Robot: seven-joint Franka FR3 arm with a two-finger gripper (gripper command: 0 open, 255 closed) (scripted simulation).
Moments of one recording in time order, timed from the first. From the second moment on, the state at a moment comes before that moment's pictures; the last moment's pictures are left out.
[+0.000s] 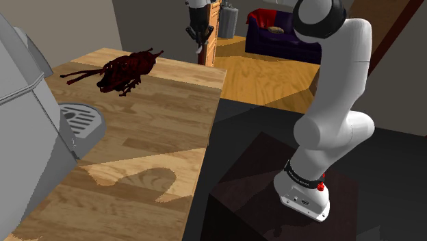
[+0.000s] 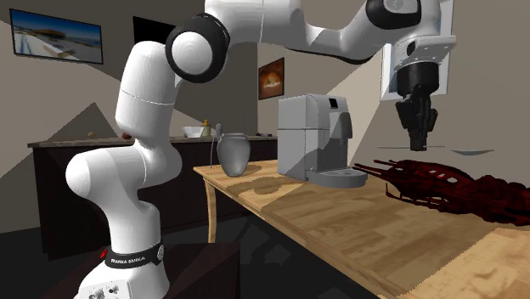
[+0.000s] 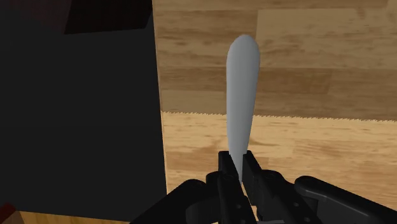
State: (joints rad) arm -0.62 0.45 0.72 -1.22 -0.49 1.50 1.11
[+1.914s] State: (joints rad) arm -0.67 0.60 0.67 -1.35 -0.57 1.75 1.12
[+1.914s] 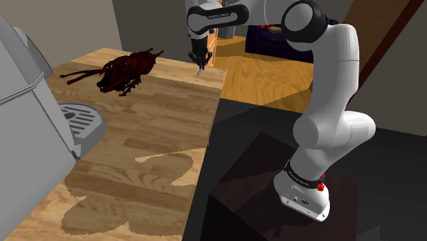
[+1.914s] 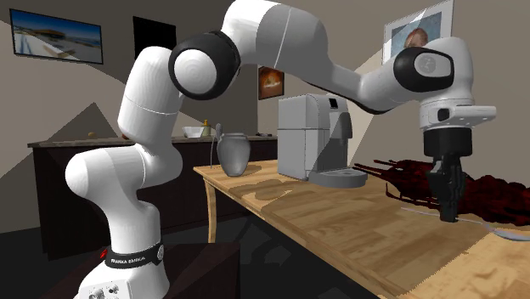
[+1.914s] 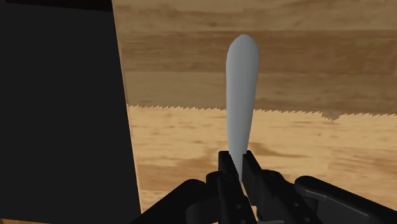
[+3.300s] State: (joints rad) arm -0.68 0.66 0.64 -1.47 -0.62 1.91 1.18
